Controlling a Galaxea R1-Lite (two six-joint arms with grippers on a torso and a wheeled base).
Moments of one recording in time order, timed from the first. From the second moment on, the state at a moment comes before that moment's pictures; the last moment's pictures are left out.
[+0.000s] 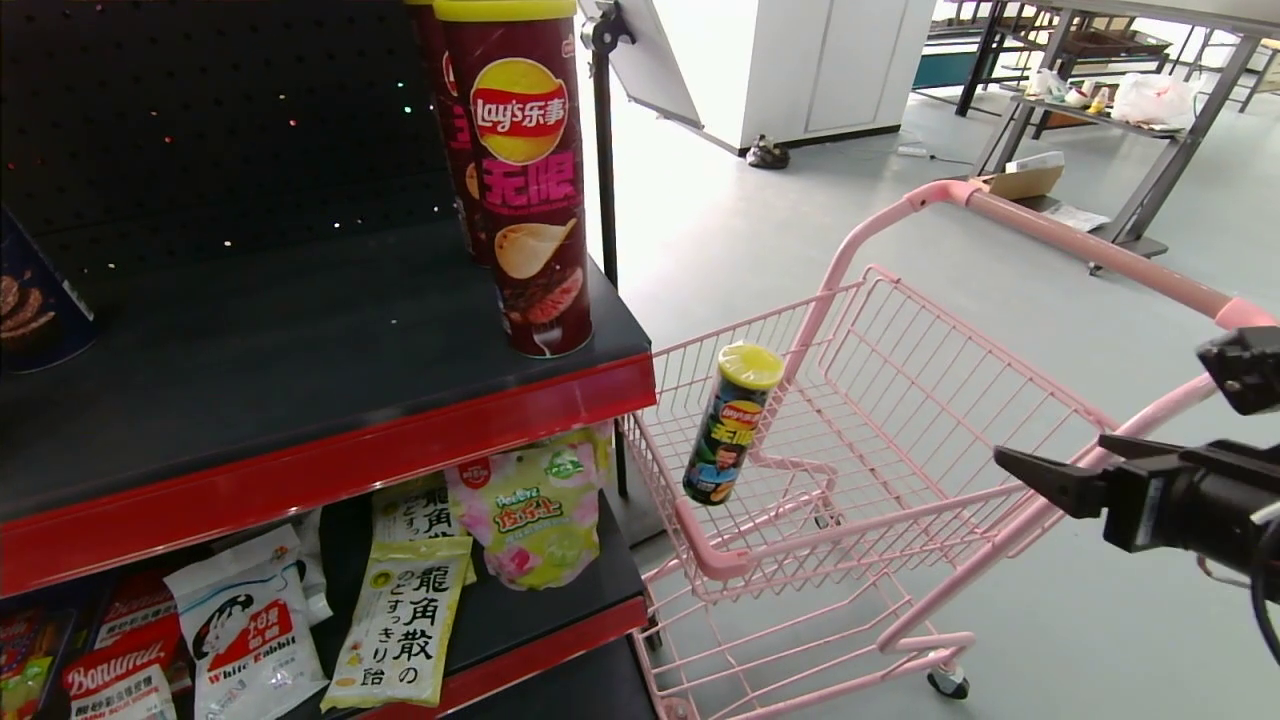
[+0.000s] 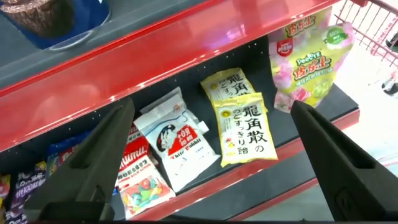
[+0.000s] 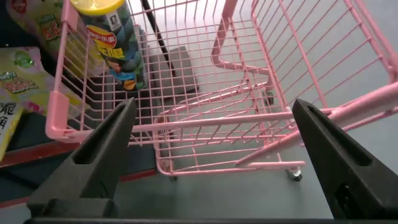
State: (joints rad) left arm -0.08 0.38 -0.30 0.10 0.14 0.18; right arm 0.15 1.27 -0.44 -0.49 0.04 0.03
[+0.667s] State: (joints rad) left arm -0.08 0.42 -0.34 0.10 0.16 0.18; right arm 0.32 1.78 -0.74 -0.70 0.05 0.10
